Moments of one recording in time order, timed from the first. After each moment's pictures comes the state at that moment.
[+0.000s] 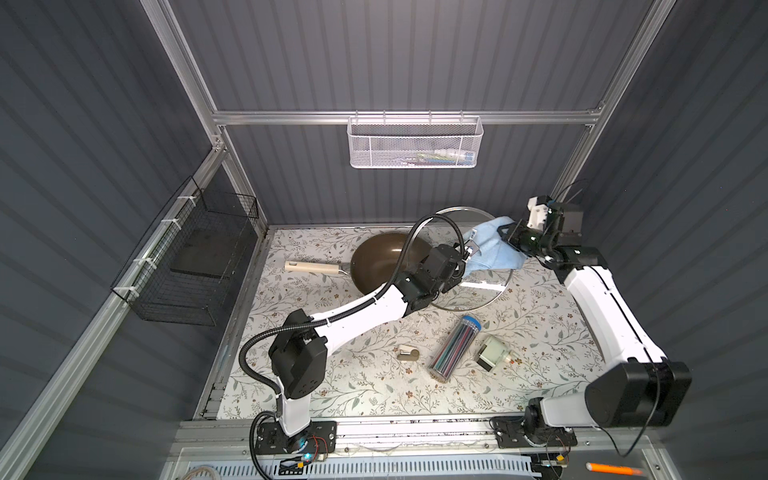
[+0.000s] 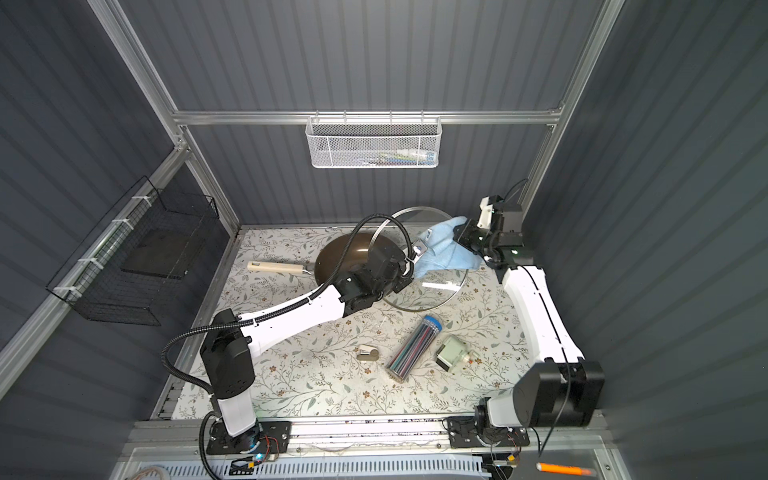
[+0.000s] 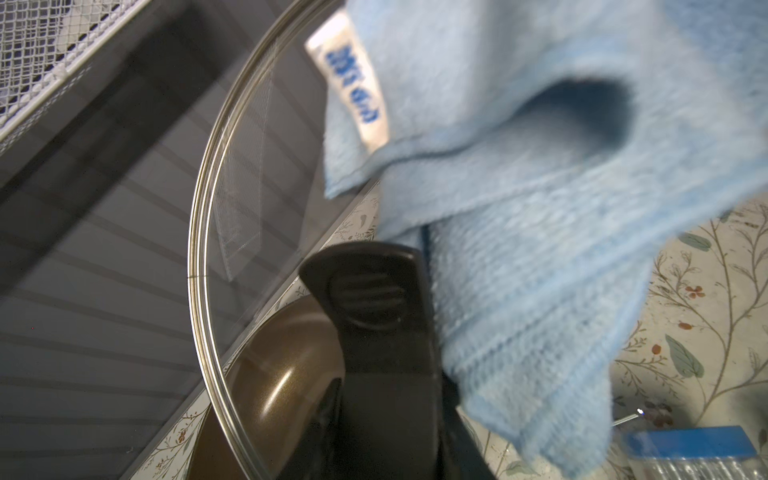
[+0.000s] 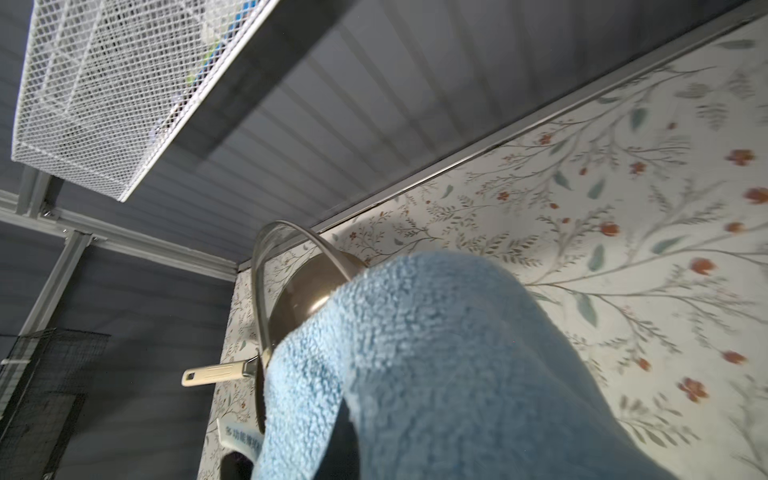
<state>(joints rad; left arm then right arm) -0.98 1.85 1.62 -0.23 -0.40 0.34 -0.02 1.37 1.34 -0.48 -0.33 0.56</state>
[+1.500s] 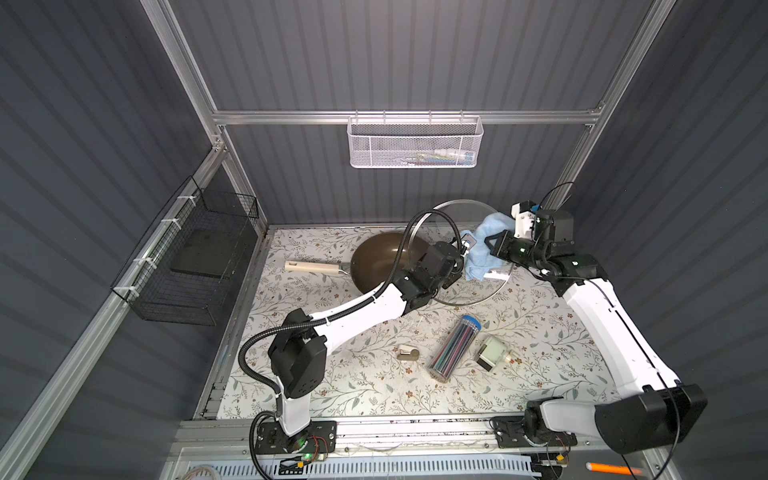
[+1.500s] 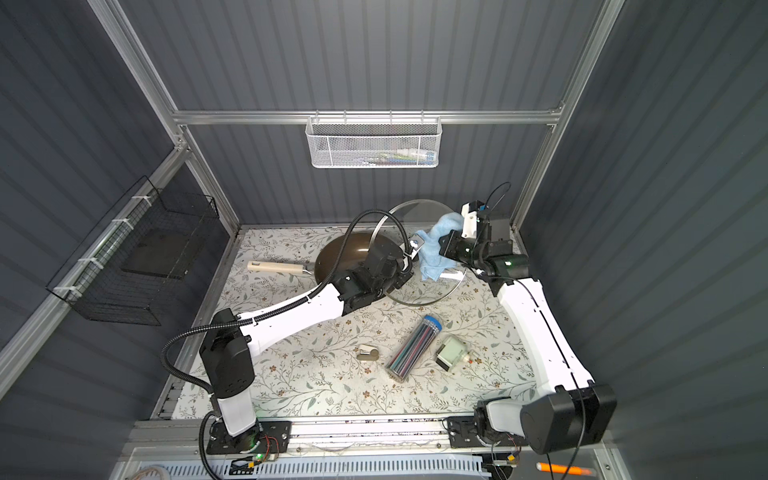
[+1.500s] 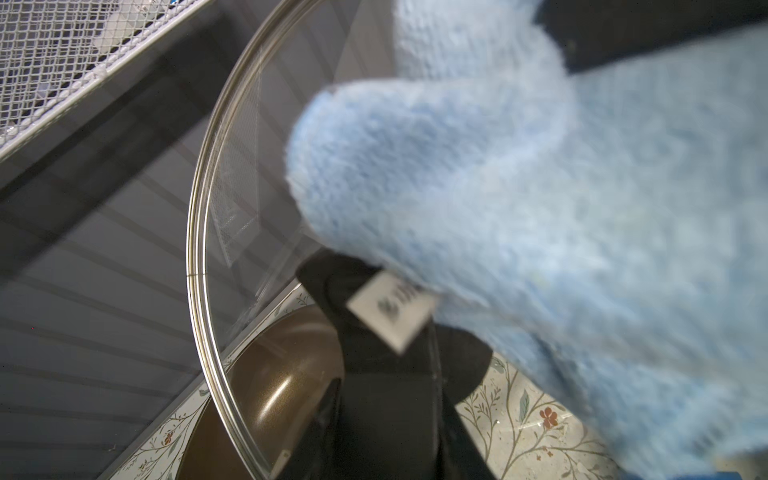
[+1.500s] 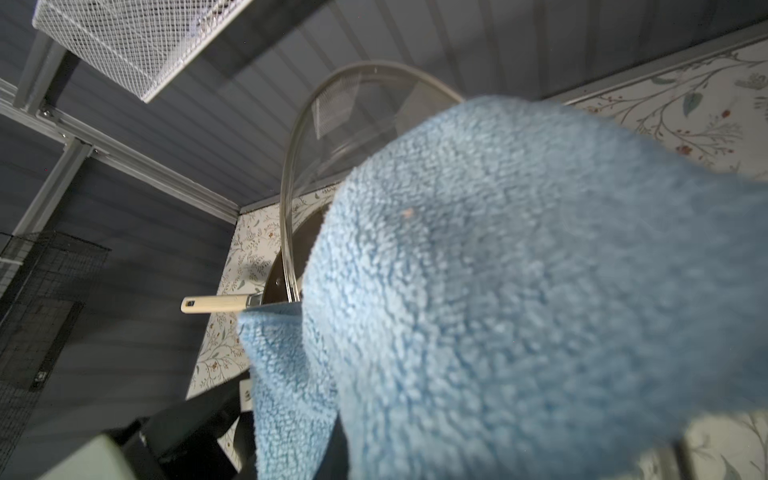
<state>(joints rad) -0.97 1.85 1.62 -0.19 -0.40 0.28 0.17 1.28 1.34 -0.60 -0.30 0.47</state>
